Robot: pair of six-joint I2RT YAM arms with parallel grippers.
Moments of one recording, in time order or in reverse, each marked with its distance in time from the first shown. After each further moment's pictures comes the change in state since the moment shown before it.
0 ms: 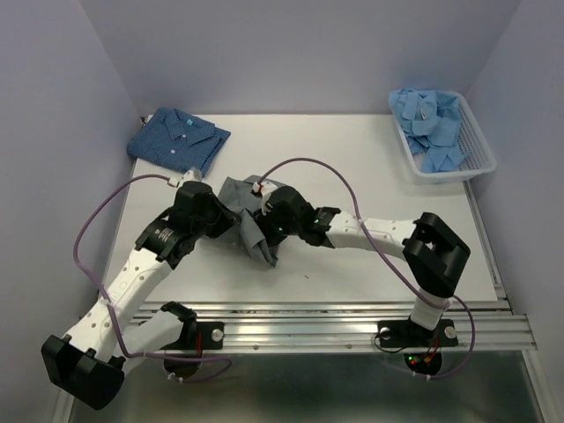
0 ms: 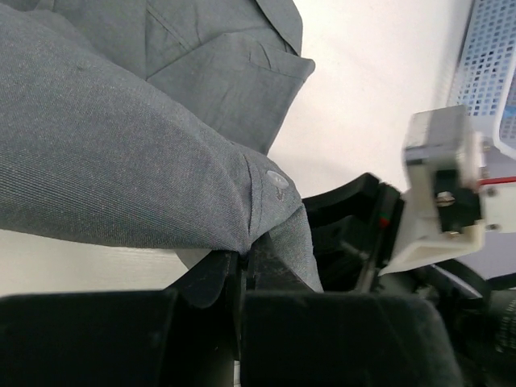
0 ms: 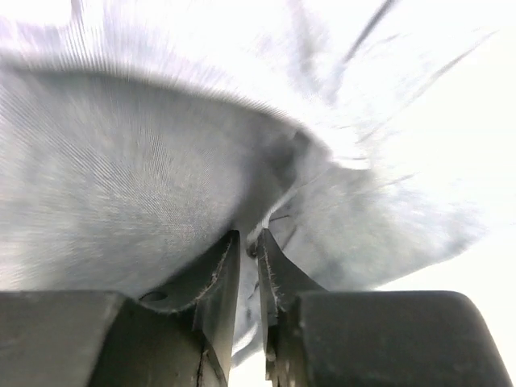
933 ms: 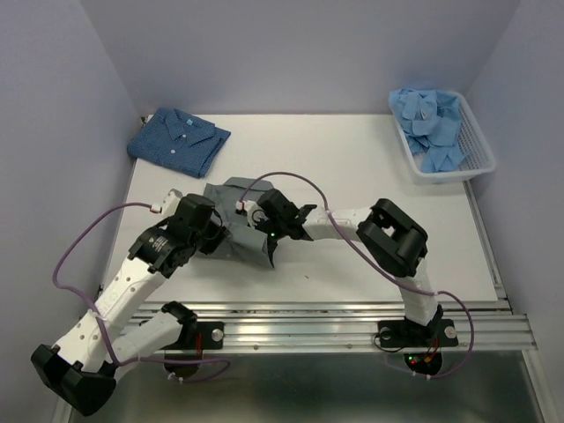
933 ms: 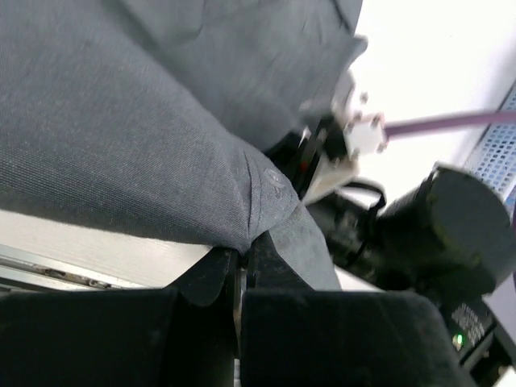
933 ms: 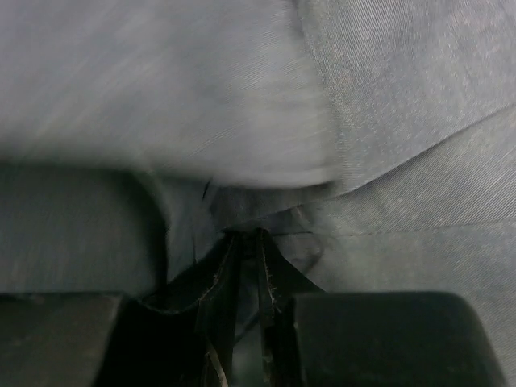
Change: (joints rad) left arm -0.076 -0.072 0.021 -0.274 -0.188 -0.357; right arm -0.059 0.314 0.175 -0.024 -0.392 -0.200
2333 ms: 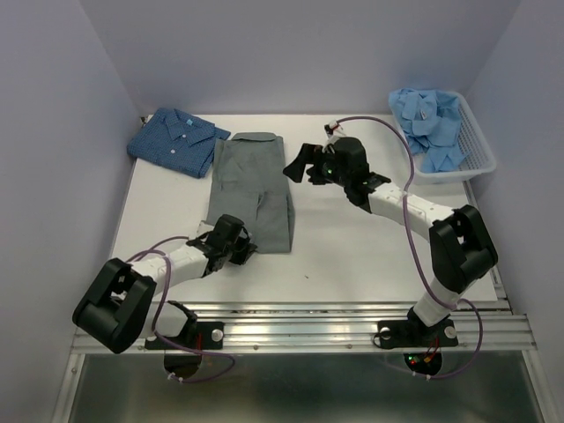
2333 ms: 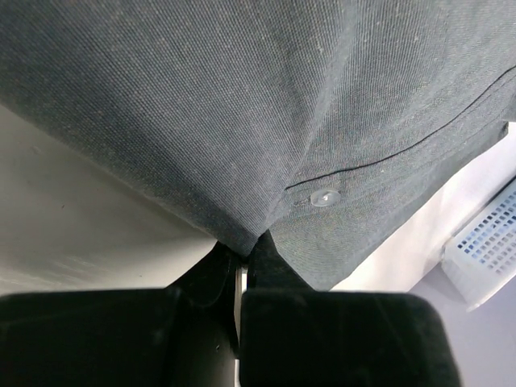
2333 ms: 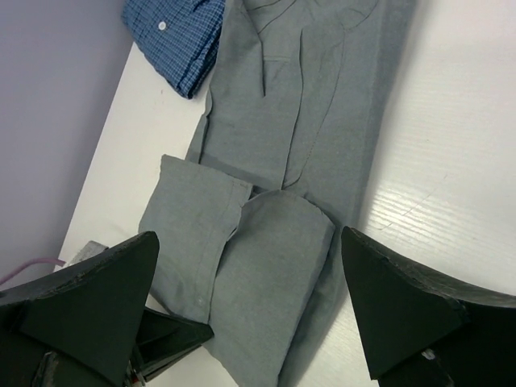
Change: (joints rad) left arm -0.010 0.432 -0.469 0.812 0.122 -0.340; right arm -0.376 -0.418 -0.208 0.266 0.350 0.471
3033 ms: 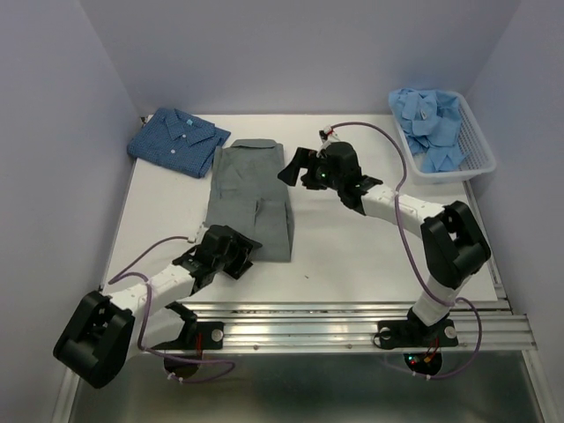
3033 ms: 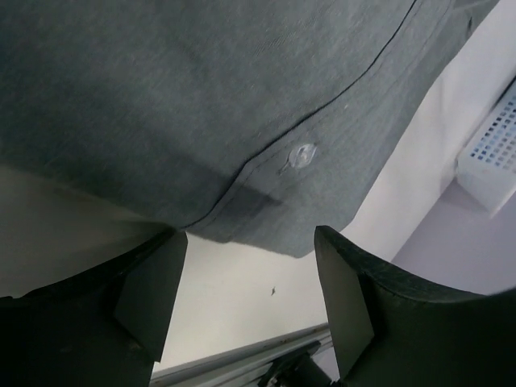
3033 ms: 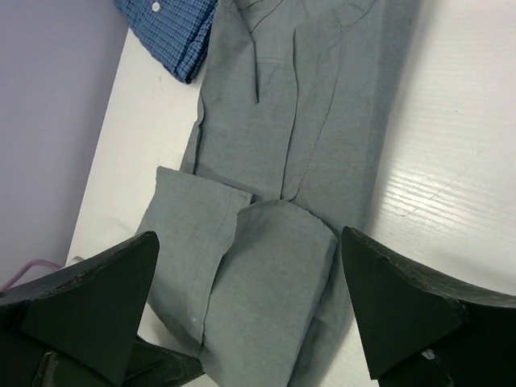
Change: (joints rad) left arm 0.005 -0.282 -0.160 0.029 0.122 0.186; right arm 0.042 0.053 0.000 0.019 0.015 0.048
